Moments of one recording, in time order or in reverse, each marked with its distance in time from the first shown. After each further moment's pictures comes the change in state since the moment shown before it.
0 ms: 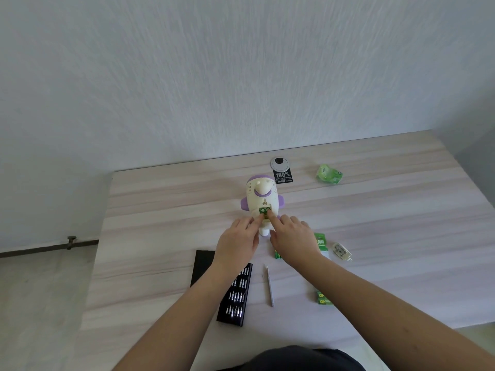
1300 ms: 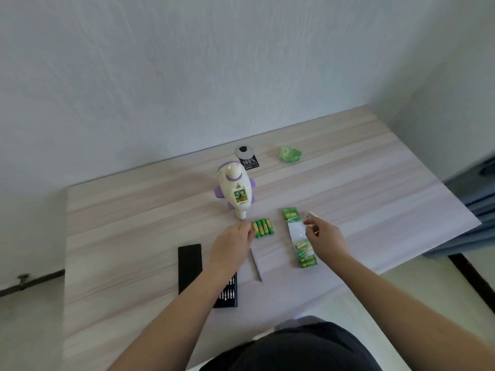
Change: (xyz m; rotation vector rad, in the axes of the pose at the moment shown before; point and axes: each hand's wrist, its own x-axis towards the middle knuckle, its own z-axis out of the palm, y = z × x) left_hand -0.032 0.025 0.000 -0.131 -0.287 0.022; right_hand -0.114 0.057 -0.012 0.677 -0.123 0.788
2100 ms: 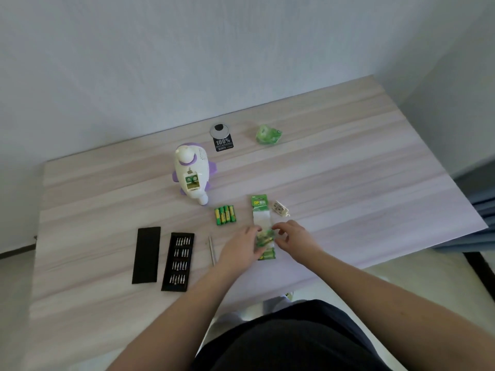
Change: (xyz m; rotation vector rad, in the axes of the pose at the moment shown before) left_hand 0.028 0.116 0.098 -0.194 -0.359 -0.216; right_hand 0.058 0.102 0.000 -0.132 -0.439 -0.274
